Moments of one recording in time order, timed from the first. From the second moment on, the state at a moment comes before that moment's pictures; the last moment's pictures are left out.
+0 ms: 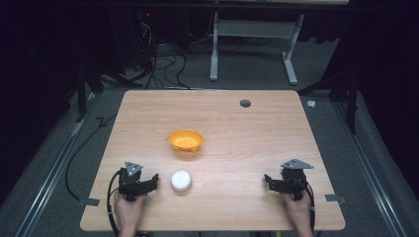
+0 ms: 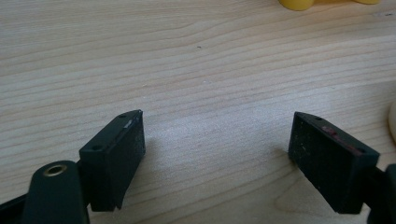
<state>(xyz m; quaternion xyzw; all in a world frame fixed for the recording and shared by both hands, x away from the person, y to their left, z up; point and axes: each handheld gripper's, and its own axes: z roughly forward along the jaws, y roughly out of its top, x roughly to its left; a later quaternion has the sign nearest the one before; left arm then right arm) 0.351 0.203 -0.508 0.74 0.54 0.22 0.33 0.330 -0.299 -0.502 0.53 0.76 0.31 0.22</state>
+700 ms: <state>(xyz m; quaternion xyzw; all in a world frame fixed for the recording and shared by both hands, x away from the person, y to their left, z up) 0.349 0.206 -0.501 0.73 0.54 0.20 0.36 0.330 -0.299 -0.502 0.53 0.76 0.31 0.22</state>
